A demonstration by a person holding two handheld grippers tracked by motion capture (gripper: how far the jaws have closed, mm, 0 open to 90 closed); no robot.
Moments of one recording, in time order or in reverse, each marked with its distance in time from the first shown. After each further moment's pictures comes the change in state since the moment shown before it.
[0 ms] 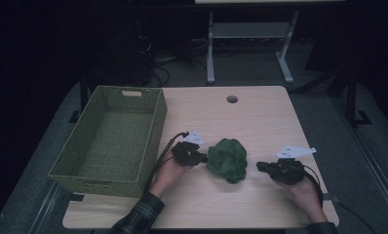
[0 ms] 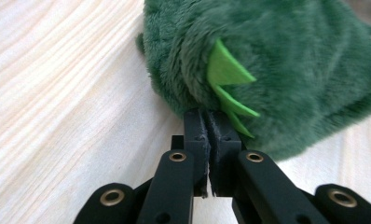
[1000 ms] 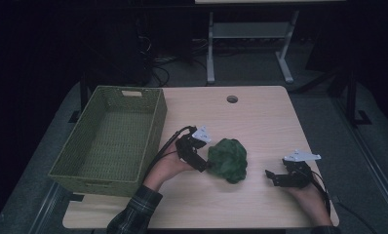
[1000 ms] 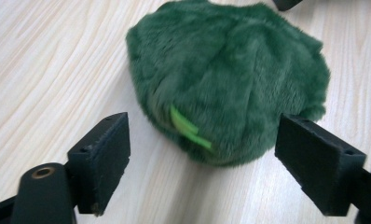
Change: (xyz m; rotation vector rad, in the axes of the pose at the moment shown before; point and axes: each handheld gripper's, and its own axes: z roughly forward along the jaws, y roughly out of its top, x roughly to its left) left arm -0.018 0.045 -0.017 0.114 0.015 0.163; right arm -0.023 -0.033 0.006 0.078 -0.267 0.075
